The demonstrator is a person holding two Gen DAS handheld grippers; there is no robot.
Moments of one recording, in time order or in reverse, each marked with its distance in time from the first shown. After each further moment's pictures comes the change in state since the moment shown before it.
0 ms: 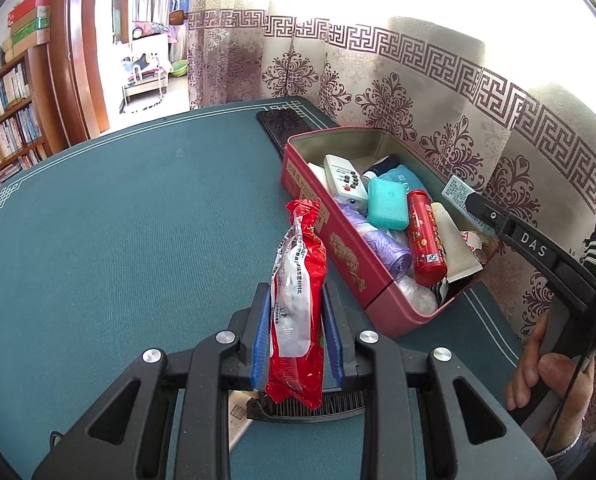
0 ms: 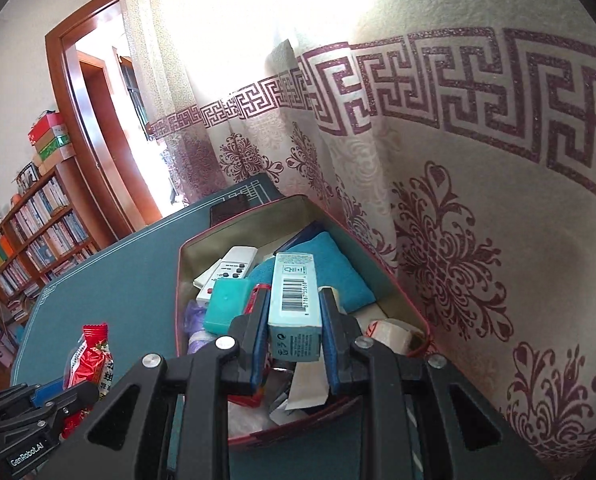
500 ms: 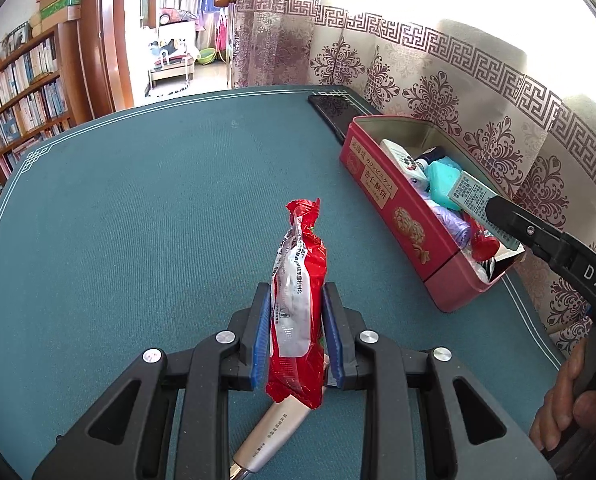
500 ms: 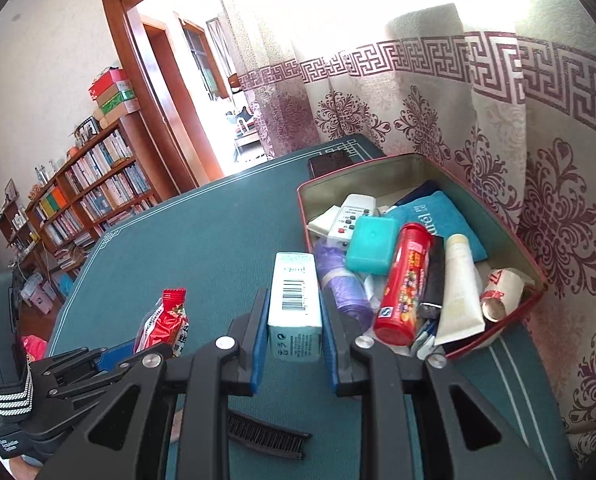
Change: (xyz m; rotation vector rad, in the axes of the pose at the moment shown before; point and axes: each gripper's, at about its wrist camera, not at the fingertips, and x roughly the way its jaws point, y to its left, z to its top) left arm -0.006 0.051 -0.026 -0.072 0.017 0.060; right arm -0.021 0.071 -0.030 -0.093 0.074 0.200
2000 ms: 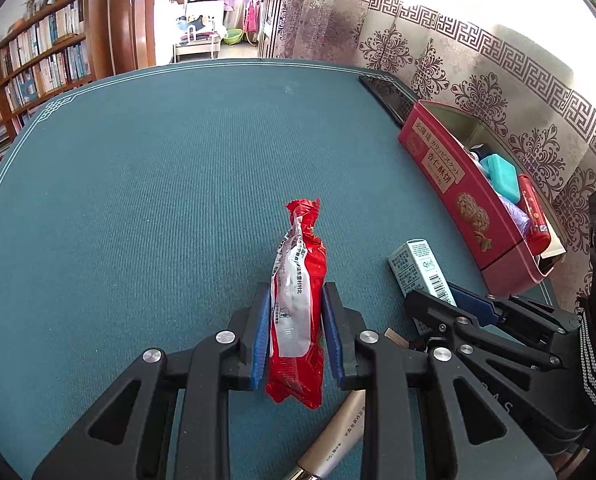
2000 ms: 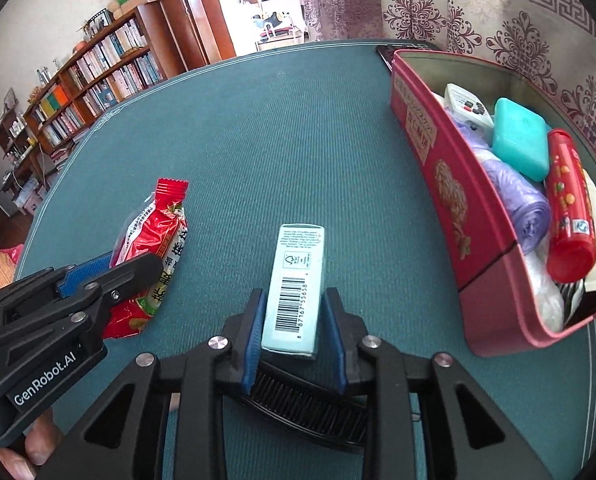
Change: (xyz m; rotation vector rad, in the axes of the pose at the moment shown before) left arm 0.024 0.052 -0.026 -0.114 0.048 0.036; right arm 0.087 0.064 -0.061 -0.184 0.358 0.041
